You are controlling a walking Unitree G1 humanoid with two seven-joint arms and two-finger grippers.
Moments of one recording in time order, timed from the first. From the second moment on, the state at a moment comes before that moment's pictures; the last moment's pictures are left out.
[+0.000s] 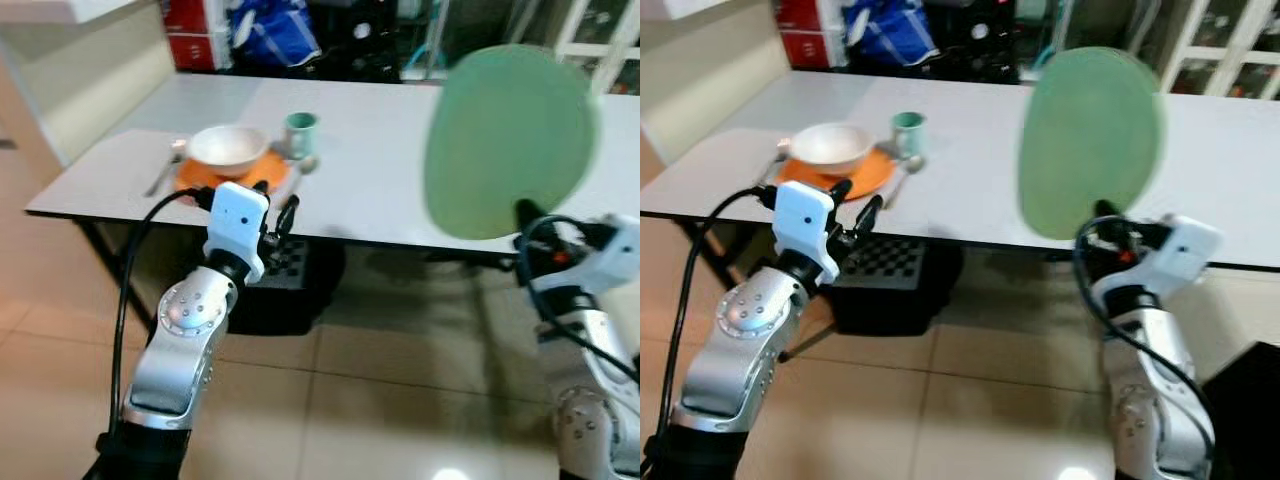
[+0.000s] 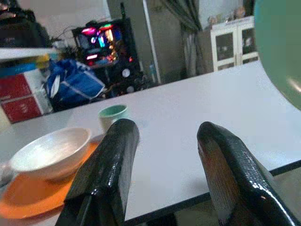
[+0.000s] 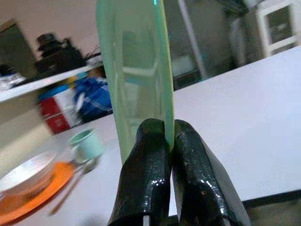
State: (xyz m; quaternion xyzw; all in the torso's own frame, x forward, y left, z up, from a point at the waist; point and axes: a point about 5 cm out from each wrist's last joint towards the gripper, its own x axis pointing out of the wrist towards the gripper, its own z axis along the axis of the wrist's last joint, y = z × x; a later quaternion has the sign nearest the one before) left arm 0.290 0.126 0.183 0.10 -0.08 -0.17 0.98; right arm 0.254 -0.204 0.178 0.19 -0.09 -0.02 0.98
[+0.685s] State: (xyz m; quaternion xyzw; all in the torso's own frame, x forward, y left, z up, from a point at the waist) left arm 0.297 0.141 0.185 0.11 -0.07 -0.13 0.98; right arm 0.261 -0.172 0.166 0.17 -0.02 0.03 0.98
